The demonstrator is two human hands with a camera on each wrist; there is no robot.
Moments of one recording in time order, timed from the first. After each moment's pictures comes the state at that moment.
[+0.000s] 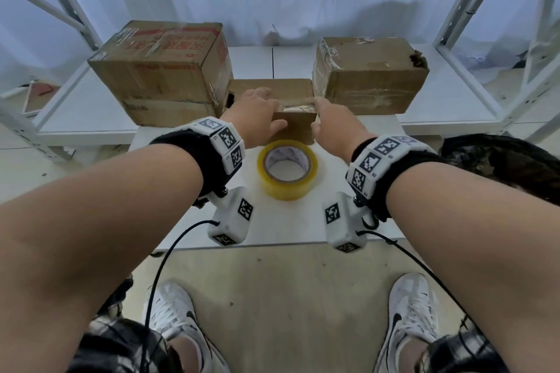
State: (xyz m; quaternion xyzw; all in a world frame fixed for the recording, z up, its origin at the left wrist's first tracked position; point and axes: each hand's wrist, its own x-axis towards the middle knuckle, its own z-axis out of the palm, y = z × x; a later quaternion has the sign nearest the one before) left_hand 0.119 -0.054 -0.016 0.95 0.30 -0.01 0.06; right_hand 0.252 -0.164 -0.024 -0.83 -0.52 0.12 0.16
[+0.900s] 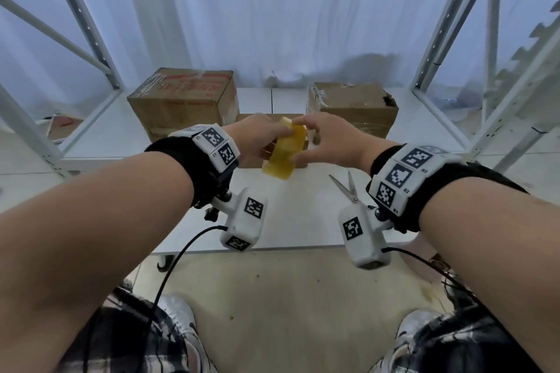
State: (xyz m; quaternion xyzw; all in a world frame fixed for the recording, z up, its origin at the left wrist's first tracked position) left_hand 0.088 -0.117 0.058 0.74 0.39 0.09 0.54; right_hand 0.222 -0.222 0.055 -0.72 -0.63 0.17 0.23
